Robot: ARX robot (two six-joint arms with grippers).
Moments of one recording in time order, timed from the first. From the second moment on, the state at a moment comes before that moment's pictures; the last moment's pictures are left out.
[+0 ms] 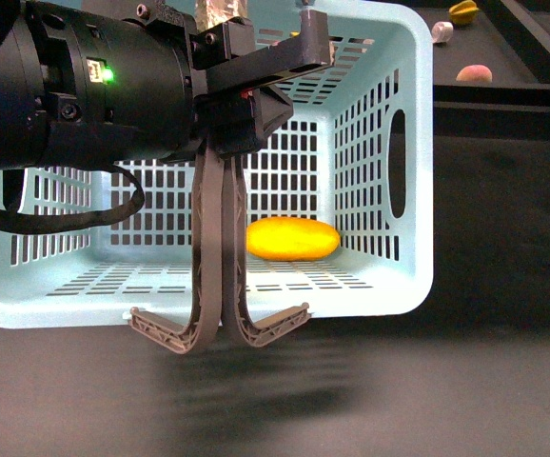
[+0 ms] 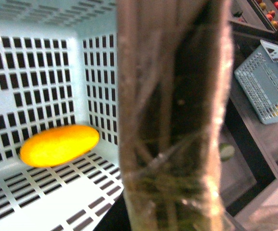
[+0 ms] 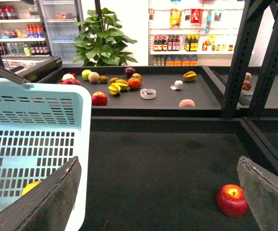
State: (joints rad) left arm -0.43 1.72 0.70 0.72 0.22 -0.34; right arm 0.00 0.01 0.01 0.00 0.00 0.00
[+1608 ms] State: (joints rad) left arm -0.07 2.17 1.33 0.33 -0.27 -1.42; right arm 0.00 0.00 0.01 0.00 0.00 0.00
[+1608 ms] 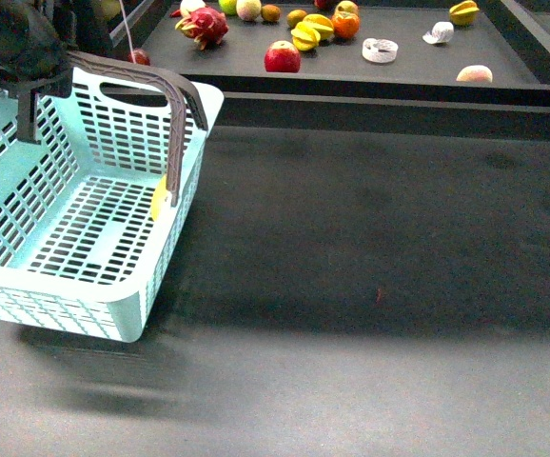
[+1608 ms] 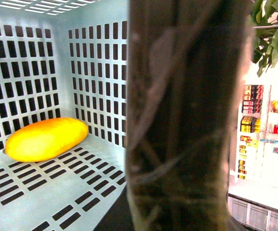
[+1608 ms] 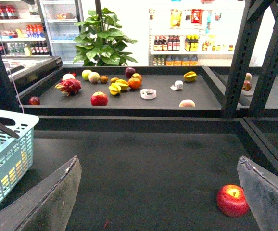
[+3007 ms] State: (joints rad) left arm 0.09 1.46 0.70 0.42 -0.29 -1.02; right arm 0.00 0.00 0.01 0.00 0.00 0.00
